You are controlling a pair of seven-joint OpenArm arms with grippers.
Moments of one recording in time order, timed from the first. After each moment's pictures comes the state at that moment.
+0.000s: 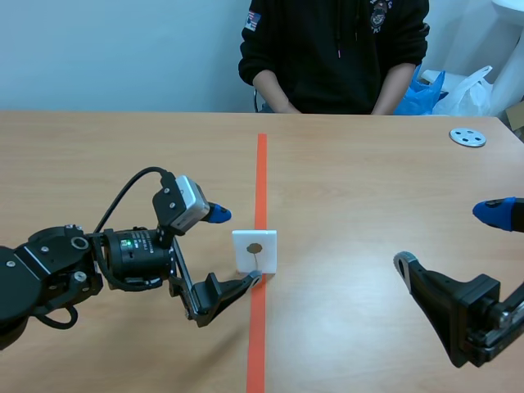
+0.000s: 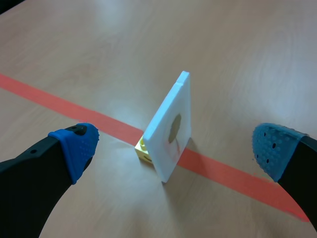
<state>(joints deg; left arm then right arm) -14.0 -20.9 35.3 54.1 5.8 -35.8 -29.3 -45.3 30.5 12.3 114.6 17.2 24.7 4.0</state>
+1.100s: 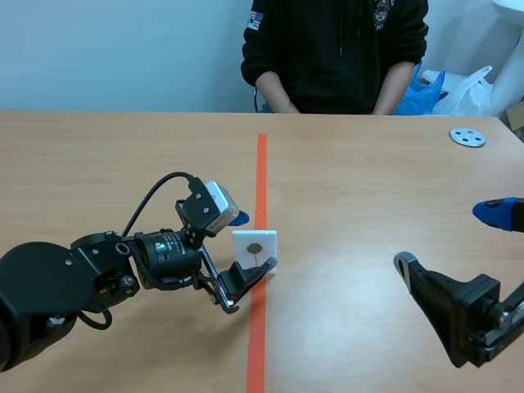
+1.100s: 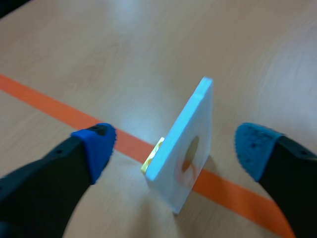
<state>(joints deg) -18.9 -13.4 37.6 42.0 8.7 -27.4 -34.1 -45.3 30.5 12.3 114.6 17.2 24.7 4.0</state>
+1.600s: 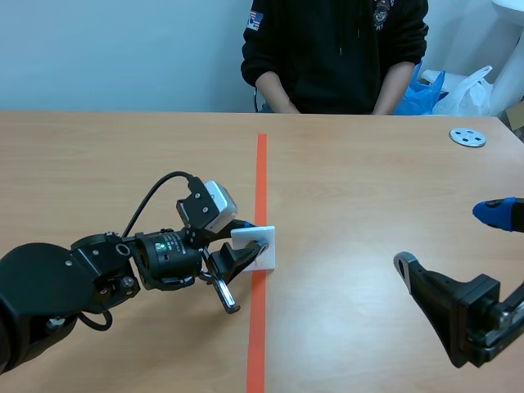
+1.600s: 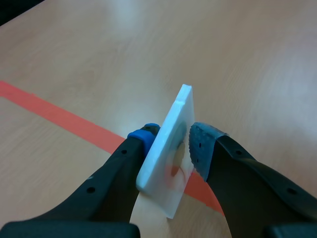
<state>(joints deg) -18.8 -13.4 37.6 42.0 8.6 -27.4 -32.7 -45.3 30.5 12.3 114.6 17.2 24.7 4.0</state>
